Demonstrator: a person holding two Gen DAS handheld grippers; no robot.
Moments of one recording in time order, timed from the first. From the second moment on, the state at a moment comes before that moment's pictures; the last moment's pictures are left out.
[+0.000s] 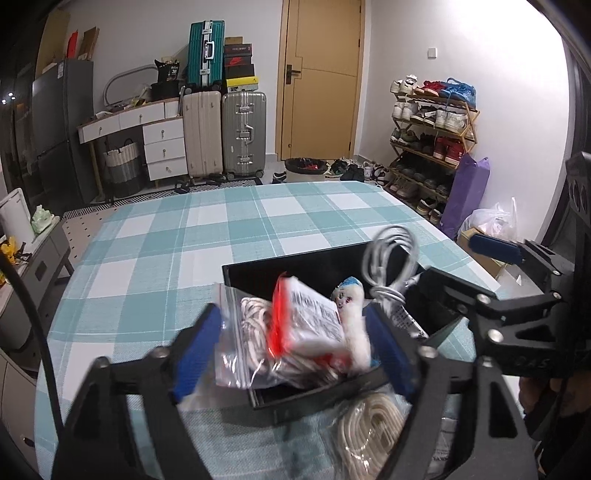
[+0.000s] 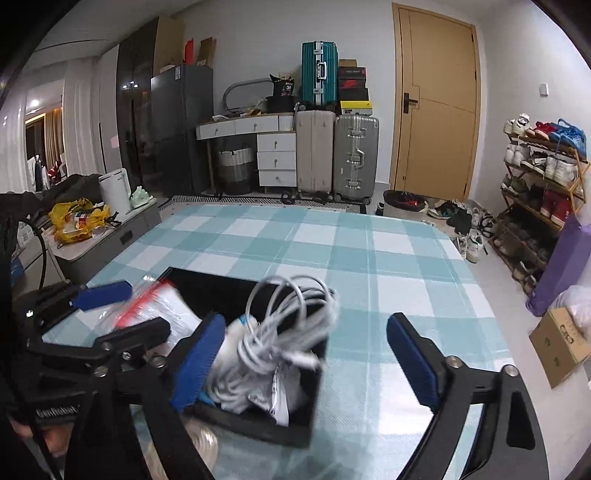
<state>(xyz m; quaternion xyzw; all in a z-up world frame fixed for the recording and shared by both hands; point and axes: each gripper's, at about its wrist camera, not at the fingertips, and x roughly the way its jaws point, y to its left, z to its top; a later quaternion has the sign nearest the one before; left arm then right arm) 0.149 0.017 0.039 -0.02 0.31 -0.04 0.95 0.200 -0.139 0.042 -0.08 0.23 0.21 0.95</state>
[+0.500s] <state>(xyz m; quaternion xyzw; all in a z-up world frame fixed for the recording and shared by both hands) 0.099 0.006 0.047 -0.01 0.29 -0.02 0.96 0.139 -0.179 0.033 -0.07 0.25 0.25 0.93</state>
